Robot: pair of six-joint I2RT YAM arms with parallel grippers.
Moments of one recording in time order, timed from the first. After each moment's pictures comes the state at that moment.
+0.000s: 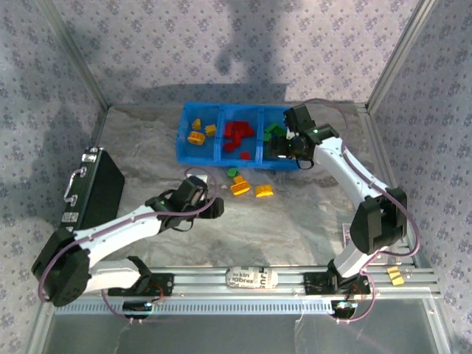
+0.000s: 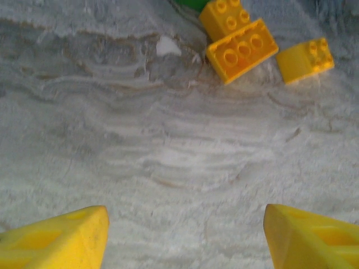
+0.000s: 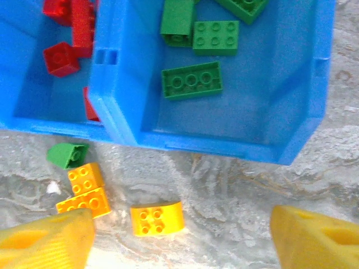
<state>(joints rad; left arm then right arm) -0.78 1.22 0.69 -0.34 -0.06 -0.67 0.39 1.61 1.45 -0.84 0.01 0.37</state>
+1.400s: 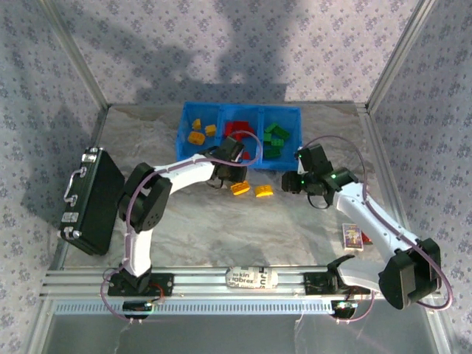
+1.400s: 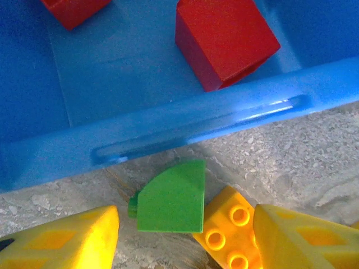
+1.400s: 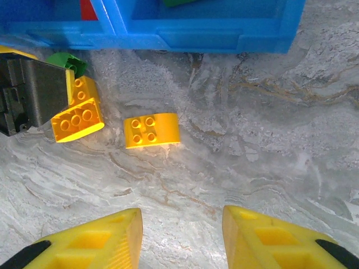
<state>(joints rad) -0.71 1.99 1.40 -0.44 -0.12 -0.35 0.42 1.19 0.95 -0.72 -0.04 0.41</state>
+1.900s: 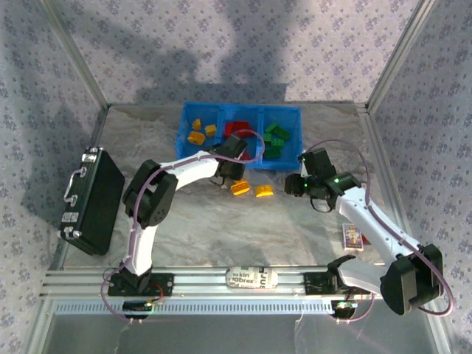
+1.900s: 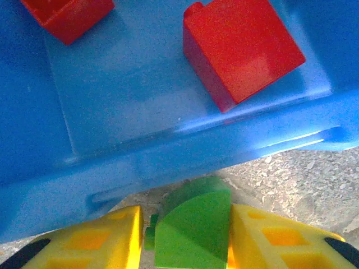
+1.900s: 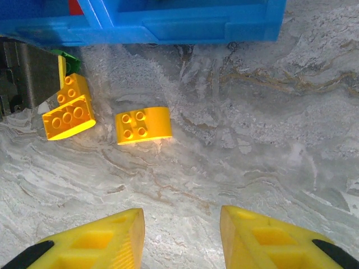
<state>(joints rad) -0.70 2.05 1.47 -0.49 -0.15 -0.32 0.39 1.15 0.90 -0.71 -0.06 0.42</state>
